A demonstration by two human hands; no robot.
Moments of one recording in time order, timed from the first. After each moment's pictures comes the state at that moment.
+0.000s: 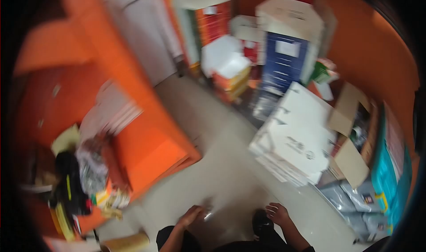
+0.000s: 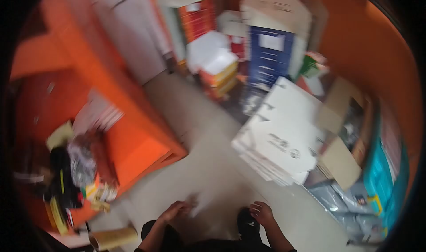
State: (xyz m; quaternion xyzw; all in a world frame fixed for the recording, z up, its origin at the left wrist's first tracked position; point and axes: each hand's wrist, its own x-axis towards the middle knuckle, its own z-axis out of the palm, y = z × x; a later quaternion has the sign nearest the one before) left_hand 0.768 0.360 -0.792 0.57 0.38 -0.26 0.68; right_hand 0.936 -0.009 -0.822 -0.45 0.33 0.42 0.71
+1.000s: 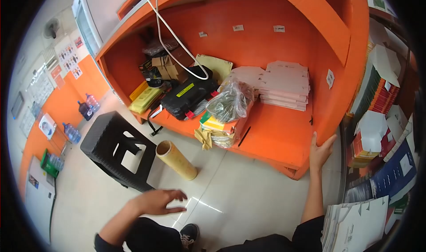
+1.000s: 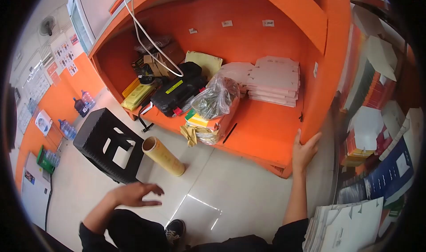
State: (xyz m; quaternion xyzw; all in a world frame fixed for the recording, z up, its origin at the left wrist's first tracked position) left_hand 0.586 0.271 -0.453 0.81 0.48 -0.09 0.31; right_hand 1.023 0.411 -0.601 -0.67 -0.42 -0.07 0.61
